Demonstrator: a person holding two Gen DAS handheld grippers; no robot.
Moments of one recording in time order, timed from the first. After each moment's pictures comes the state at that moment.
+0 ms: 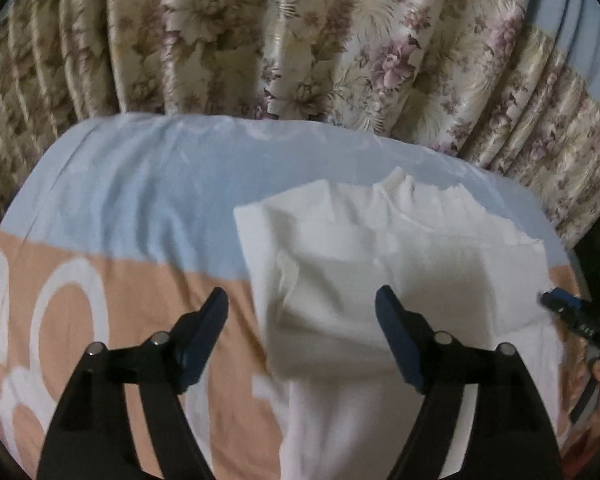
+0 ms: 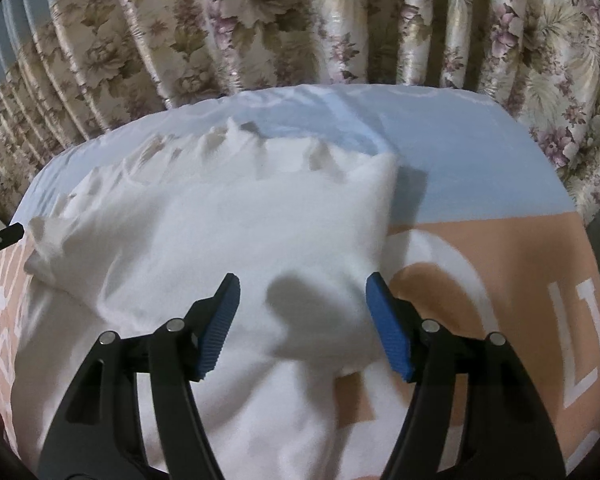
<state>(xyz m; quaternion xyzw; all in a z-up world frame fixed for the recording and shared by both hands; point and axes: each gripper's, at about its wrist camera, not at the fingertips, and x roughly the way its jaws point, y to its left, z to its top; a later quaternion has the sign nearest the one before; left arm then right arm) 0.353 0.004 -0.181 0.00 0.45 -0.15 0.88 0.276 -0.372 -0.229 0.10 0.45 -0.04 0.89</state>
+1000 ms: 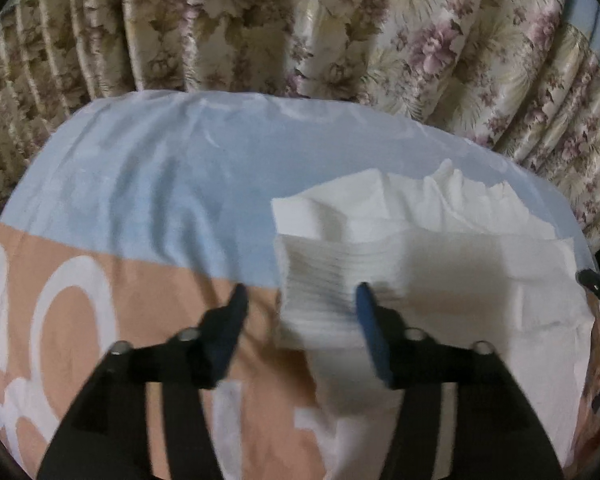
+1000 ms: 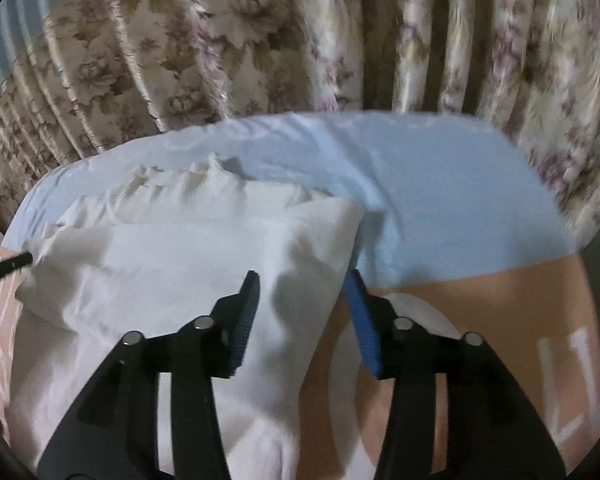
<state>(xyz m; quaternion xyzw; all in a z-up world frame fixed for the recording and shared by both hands) 0.375 0.023 -0.203 0.00 0.47 -0.11 0.87 0.296 -0.384 -0.214 0.08 0.42 -0.04 0.90</state>
